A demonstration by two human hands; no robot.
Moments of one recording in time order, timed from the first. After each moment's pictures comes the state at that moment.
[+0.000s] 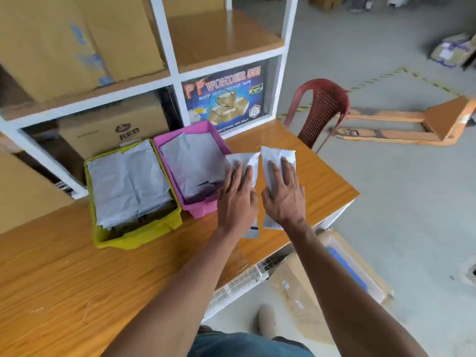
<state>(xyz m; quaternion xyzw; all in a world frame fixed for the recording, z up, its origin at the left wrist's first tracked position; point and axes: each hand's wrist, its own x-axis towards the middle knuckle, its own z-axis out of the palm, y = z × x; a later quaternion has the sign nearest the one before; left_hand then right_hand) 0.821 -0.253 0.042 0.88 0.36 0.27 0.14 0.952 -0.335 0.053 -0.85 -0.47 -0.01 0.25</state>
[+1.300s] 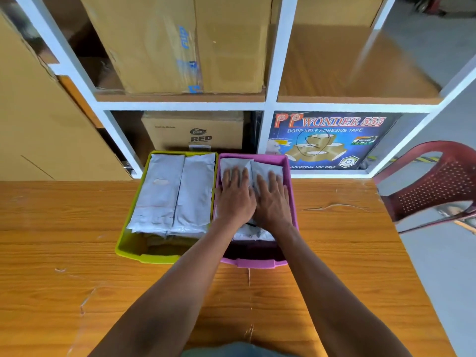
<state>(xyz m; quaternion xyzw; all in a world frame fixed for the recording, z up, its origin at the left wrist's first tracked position) 0.806 -0.037 0.042 0.74 0.65 0.10 0.15 0.931 -0.057 0.022 -0.69 -0.70 0.11 0.11</state>
